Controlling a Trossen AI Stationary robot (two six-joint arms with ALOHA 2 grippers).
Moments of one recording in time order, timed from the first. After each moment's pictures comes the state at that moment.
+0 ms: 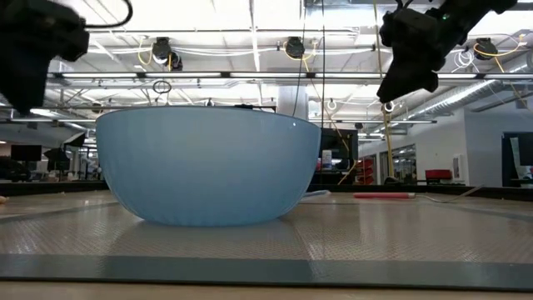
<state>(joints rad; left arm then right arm) -0.44 0.97 0.79 -1.18 -0.15 -1.53 -0.07 0.95 0.75 -0.58 0.21 0.48</state>
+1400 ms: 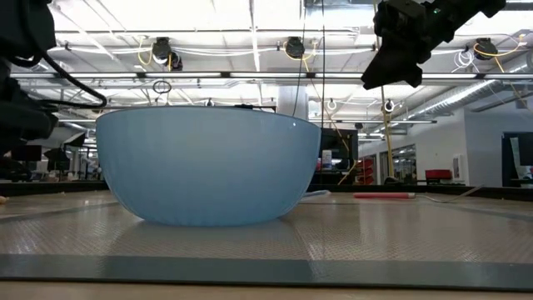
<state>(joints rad) -0.49 1.14 0.45 -0.80 0.08 -1.77 -0.13 0.94 0.75 -0.43 0.13 0.41</state>
